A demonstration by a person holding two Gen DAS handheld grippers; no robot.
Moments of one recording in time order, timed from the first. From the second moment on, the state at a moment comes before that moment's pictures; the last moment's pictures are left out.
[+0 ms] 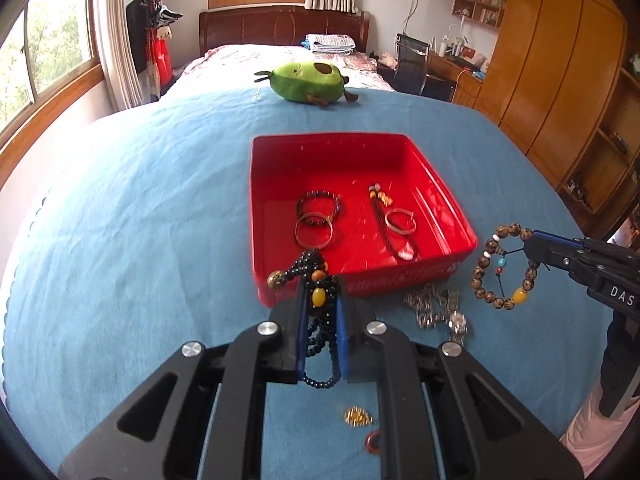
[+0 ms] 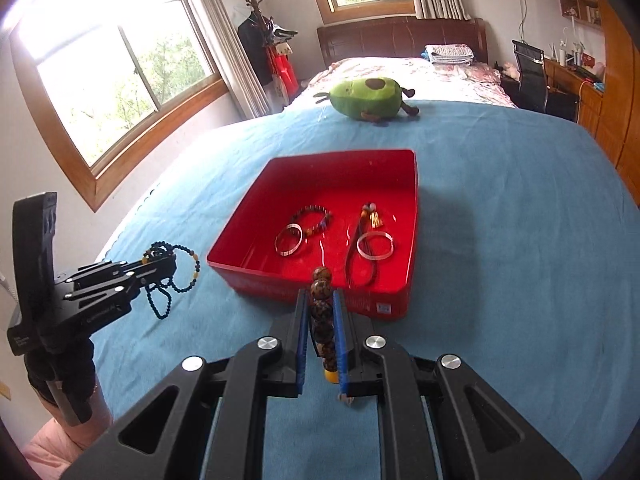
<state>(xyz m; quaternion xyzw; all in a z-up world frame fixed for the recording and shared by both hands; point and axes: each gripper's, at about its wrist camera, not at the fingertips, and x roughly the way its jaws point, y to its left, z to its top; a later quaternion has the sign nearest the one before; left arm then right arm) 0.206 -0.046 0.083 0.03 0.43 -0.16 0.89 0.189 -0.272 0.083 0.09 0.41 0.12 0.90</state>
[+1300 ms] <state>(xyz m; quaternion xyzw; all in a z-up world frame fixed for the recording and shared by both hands) 0.367 -0.096 0.004 0.02 0.49 -0.13 0.86 0.343 -0.257 0.008 0.09 0.48 0.10 0.87</state>
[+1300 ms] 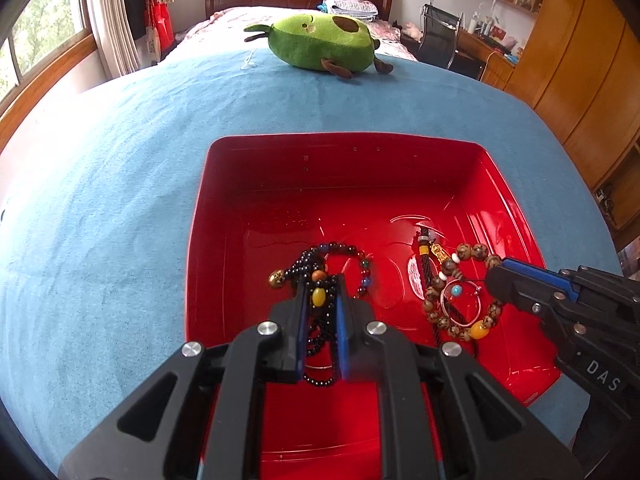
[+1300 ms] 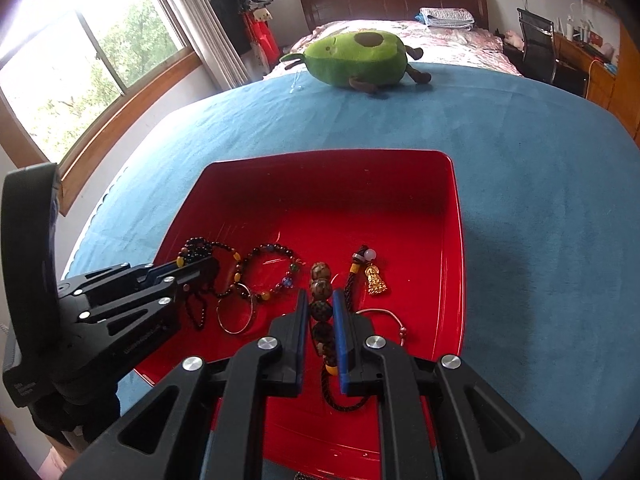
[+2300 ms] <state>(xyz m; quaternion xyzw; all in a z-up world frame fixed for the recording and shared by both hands) 0.336 -0.089 0.042 0.01 0.43 -0.14 0.89 0.318 -0.267 0.033 0.07 0.44 0.06 0.89</state>
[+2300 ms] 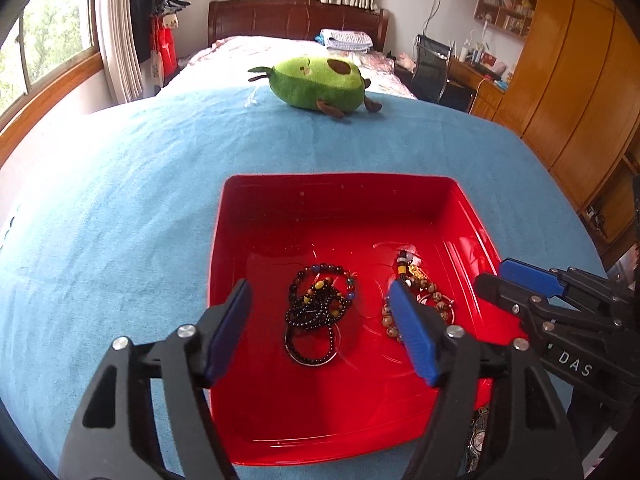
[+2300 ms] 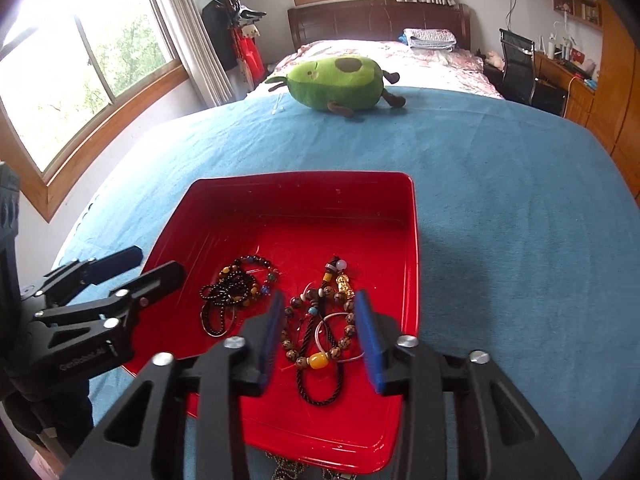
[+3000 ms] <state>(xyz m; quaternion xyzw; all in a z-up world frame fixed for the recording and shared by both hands) 0.265 -0.061 0.074 0.00 0.39 -0.12 0.91 0.246 -0.288 0.071 0.07 0.40 0.01 0.91</state>
